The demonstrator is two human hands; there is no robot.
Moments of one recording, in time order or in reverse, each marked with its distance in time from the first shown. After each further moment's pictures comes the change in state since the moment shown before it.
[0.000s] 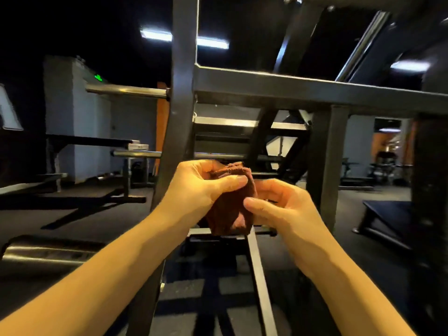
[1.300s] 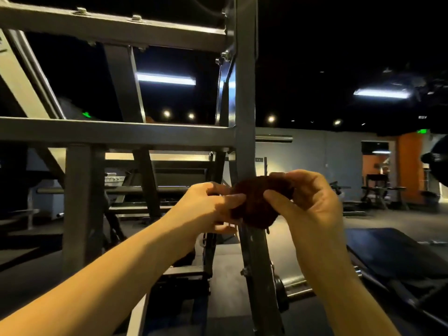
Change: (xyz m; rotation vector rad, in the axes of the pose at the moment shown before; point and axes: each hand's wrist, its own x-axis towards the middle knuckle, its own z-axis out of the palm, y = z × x) left_hand 0.115 0.042 0.479 0.016 -0.096 -0.209; right_hand -0.009 -0.013 -0.487 0.003 0.345 -0.353
